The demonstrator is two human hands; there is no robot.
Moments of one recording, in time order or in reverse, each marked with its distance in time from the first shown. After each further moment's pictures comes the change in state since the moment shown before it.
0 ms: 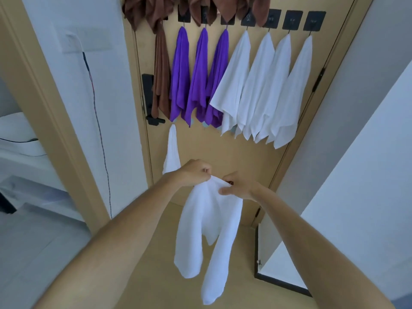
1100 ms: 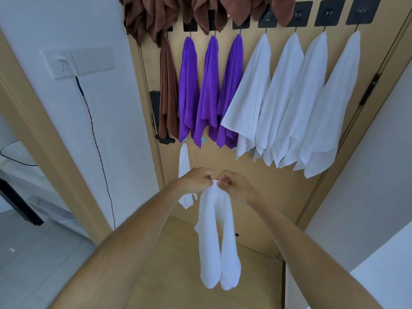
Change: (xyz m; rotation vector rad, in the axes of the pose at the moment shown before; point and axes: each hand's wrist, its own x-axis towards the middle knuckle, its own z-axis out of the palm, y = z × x) left_hand 0.176 -0.022 -0.049 -0.020 0.052 -0.108; right_hand 0.183 0.033 -0.061 0.224 0.104 -0.221
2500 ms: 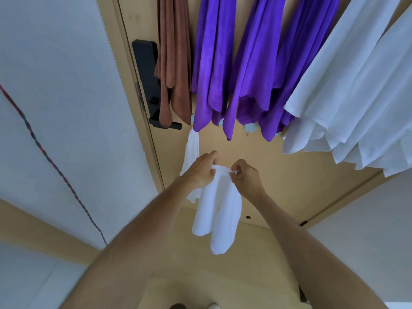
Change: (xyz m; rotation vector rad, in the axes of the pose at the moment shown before) left_hand 0.244 -0.237 -0.082 0.094 0.035 0.230; right_hand 0.275 0.083 0.138 -0.164 0.388 0.238
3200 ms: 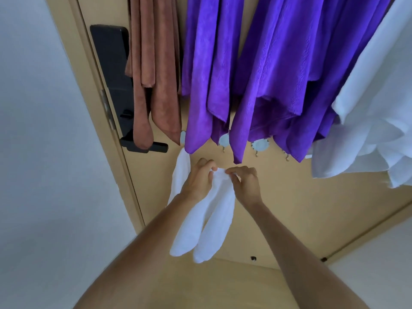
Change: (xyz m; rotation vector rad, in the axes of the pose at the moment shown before) left_hand 0.152 -0.113 0.066 -0.050 0.340 0.205; right_hand 0.143 0.089 0.090 -0.066 0.338 -0.166
